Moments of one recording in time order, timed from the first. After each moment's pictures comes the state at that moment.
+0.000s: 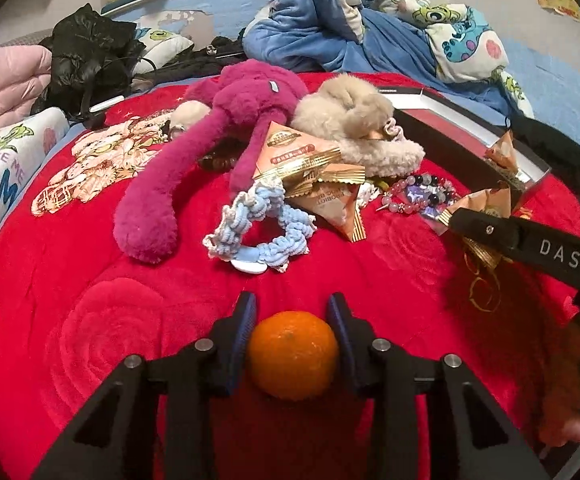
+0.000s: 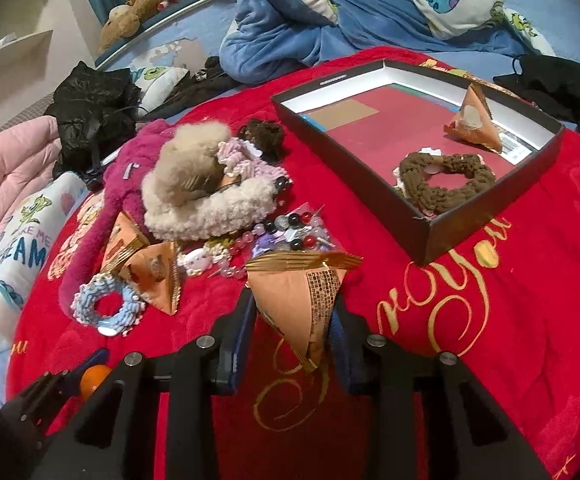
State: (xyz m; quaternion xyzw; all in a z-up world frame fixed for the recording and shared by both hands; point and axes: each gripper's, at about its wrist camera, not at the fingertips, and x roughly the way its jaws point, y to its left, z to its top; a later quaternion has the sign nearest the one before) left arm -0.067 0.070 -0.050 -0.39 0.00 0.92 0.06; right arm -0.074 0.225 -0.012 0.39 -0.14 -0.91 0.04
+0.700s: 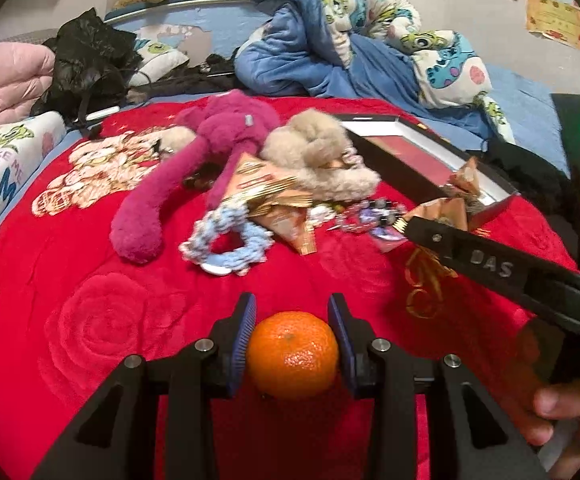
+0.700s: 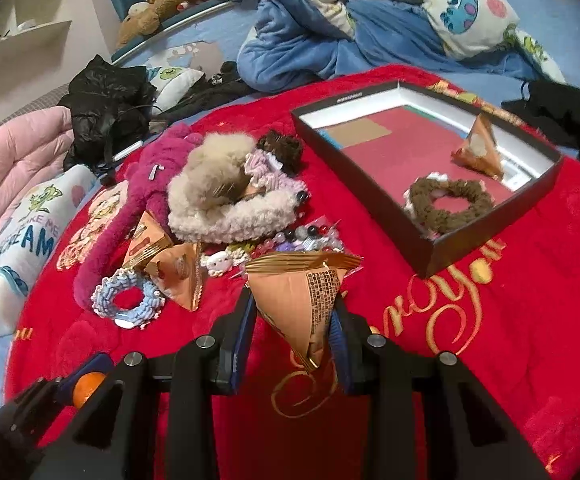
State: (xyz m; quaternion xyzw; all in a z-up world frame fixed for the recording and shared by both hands) left arm -0.033 0.083 -0.026 -0.36 -0.03 0.93 0.09; right arm -0.060 0.216 0.006 0.37 -0.10 -0.92 0.05
